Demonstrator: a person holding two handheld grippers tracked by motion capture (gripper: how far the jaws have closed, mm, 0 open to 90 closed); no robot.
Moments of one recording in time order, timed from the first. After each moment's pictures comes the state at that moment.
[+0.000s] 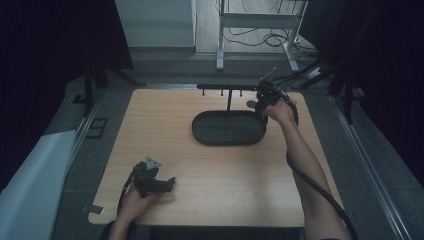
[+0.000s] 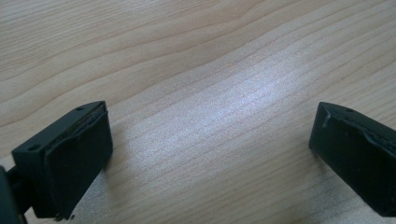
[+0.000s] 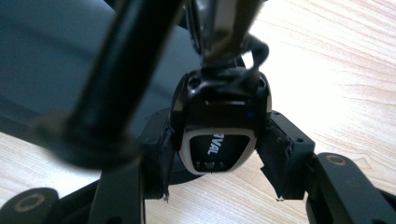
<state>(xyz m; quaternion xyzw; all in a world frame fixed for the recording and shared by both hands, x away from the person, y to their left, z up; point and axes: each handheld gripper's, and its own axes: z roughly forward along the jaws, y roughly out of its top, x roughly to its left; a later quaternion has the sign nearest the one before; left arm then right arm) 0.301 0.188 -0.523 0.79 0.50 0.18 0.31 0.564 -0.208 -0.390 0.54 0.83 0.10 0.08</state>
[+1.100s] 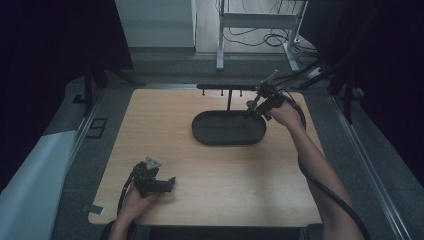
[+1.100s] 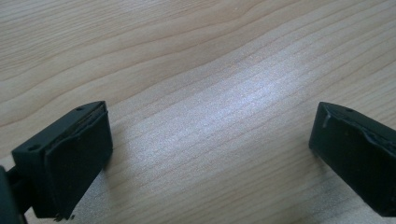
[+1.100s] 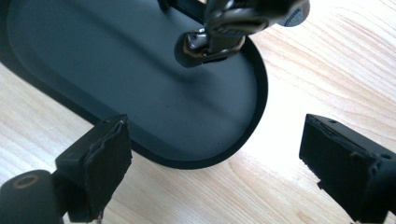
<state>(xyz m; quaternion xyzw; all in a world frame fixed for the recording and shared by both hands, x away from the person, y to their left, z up) 0.301 0.188 -0.523 0.79 0.50 0.18 0.30 0.535 -0.212 -0.378 0.45 0.87 0.16 0.09</state>
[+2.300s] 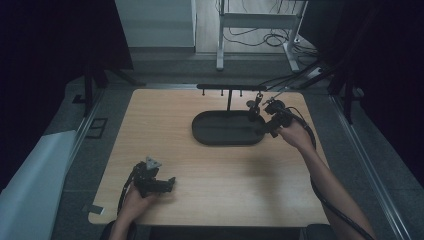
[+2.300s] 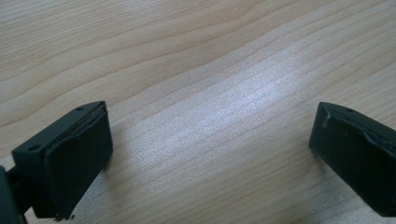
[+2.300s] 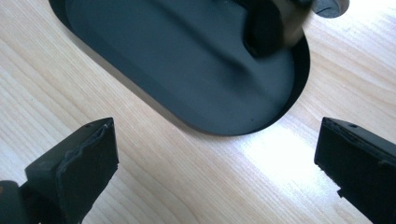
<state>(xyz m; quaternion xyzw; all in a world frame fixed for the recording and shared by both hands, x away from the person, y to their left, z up) 0.301 0.189 -0.522 0.79 0.50 0.17 0.30 0.477 -0.233 -0.393 0.40 0.88 0.23 0.10</state>
